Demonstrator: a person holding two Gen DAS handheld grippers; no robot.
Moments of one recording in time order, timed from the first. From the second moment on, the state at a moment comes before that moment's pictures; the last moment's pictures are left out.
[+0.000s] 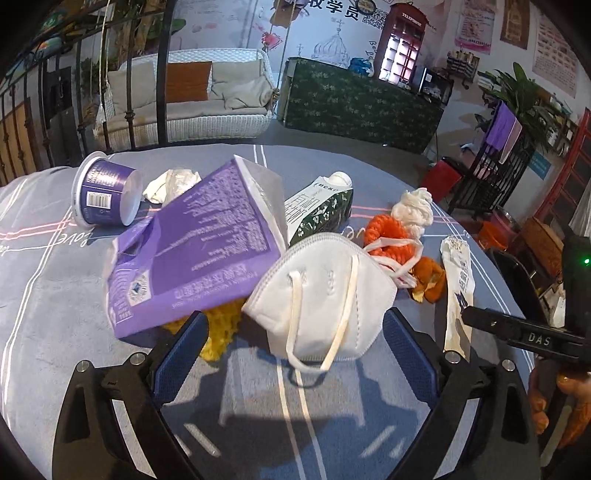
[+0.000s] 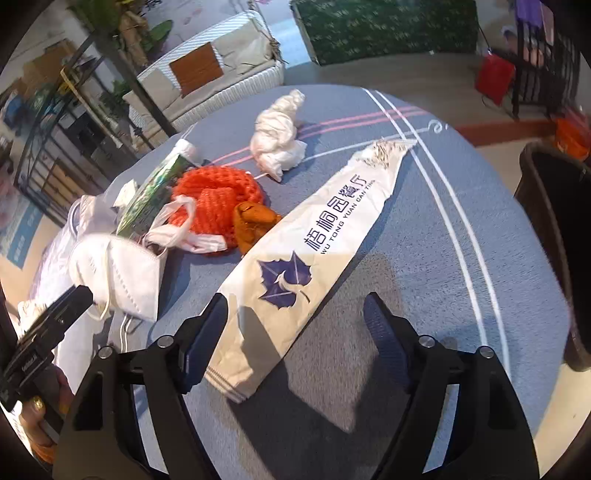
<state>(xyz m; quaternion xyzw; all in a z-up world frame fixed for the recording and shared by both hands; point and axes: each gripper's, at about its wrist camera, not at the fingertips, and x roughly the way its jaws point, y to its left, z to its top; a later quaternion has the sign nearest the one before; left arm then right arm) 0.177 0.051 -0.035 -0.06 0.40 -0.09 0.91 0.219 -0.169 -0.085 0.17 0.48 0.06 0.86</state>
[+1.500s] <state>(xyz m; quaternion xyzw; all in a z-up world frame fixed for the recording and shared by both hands) 0.103 -0.042 0.003 -0.06 0.28 -0.28 0.92 0.126 -0.253 -0.012 0.17 0.33 0.04 0.93</state>
